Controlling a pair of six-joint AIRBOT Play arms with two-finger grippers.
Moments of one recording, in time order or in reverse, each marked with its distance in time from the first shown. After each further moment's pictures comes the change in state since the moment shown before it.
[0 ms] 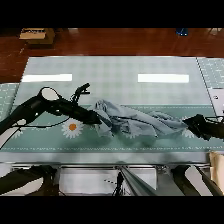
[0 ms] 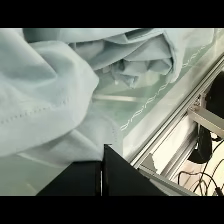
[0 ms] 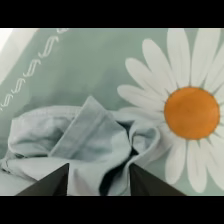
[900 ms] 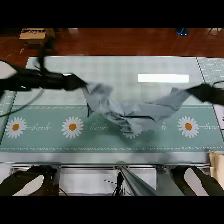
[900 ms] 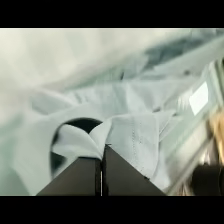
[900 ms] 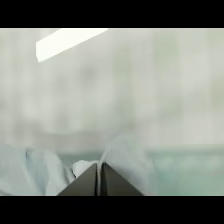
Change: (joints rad) left arm 0.213 0.211 0.306 0.000 0.037 -0.034; right arm 0.323 0.067 0.415 0.185 0.024 -0.048
